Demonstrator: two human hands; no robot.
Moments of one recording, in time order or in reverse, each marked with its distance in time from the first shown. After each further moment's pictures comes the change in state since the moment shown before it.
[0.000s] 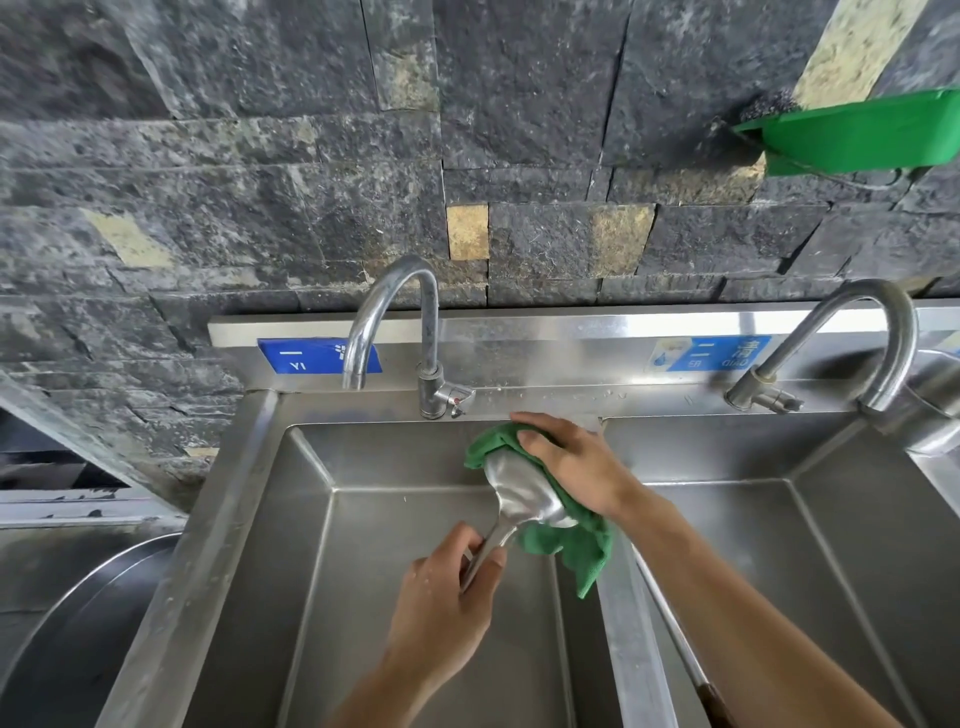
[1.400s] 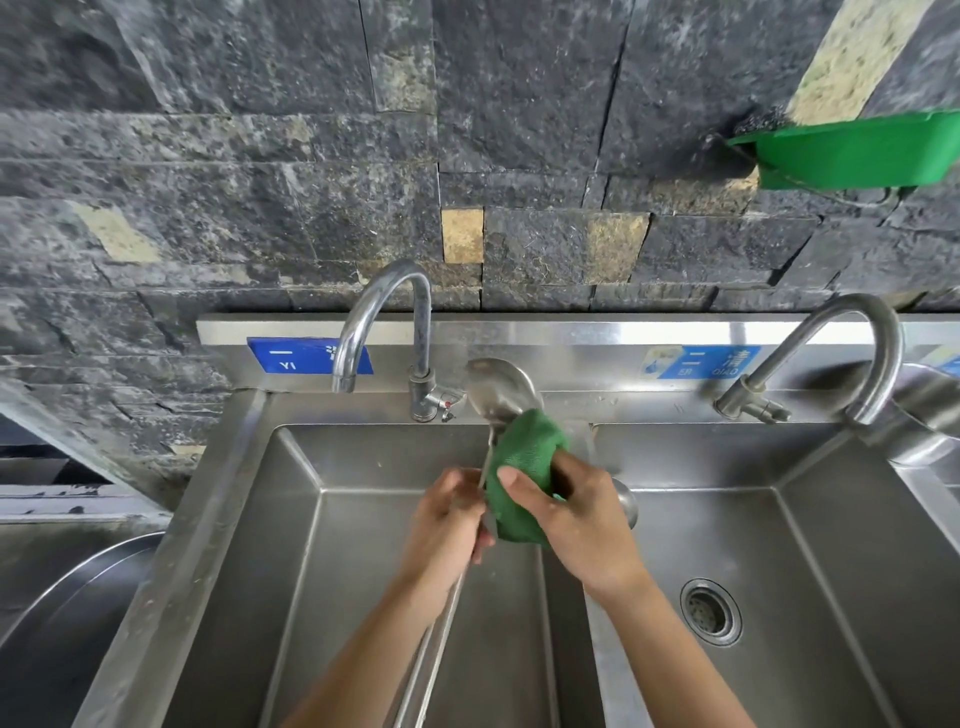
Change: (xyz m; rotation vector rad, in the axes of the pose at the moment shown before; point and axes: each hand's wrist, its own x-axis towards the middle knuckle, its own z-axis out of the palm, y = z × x) left_hand 0.063 0.020 0.011 -0.563 0.023 -0.304; right_hand -0.064 -0.033 0.021 0.438 0.275 -0.053
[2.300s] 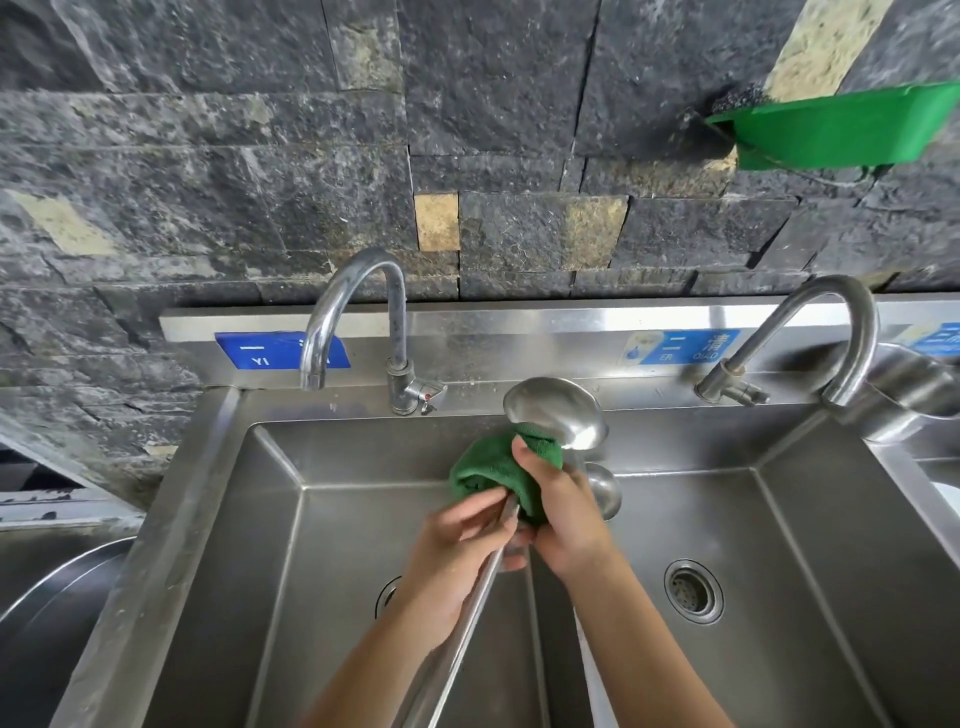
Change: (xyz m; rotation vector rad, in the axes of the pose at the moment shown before) left_hand -0.024 -0.005 0.018 -0.299 -0.246 -0.096; right_hand 0.022 0.033 0.006 0.753 0.090 0.497
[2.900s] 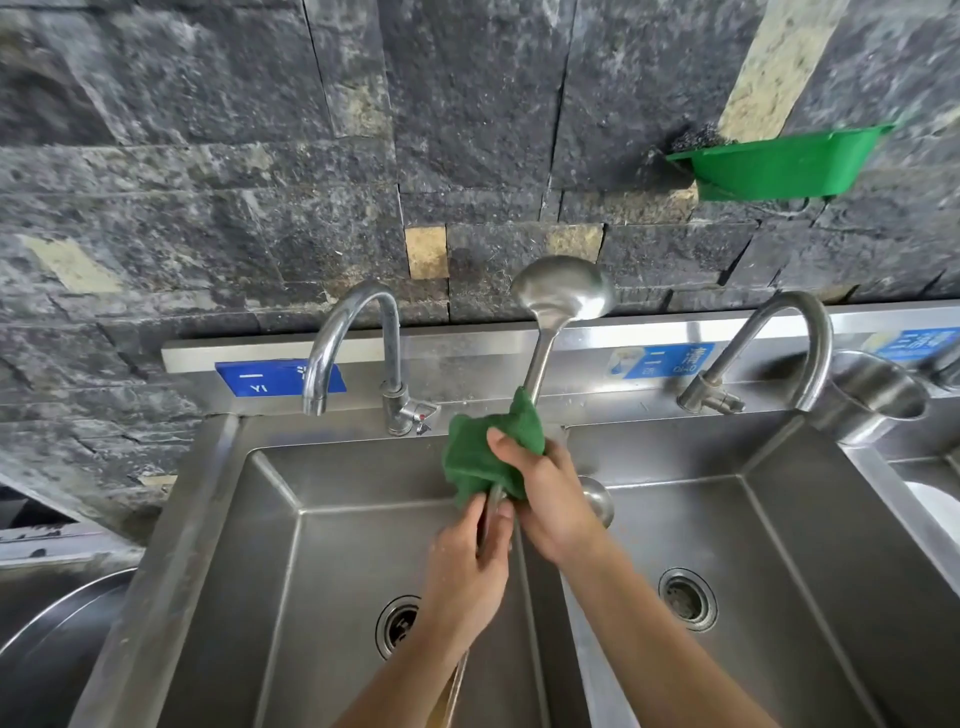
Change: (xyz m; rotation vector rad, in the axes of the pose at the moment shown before) left_hand -0.005 -0.004 0.009 0.720 0.208 0.393; right_hand -0.003 -0.023 0.026 -0.083 -0.084 -0.138
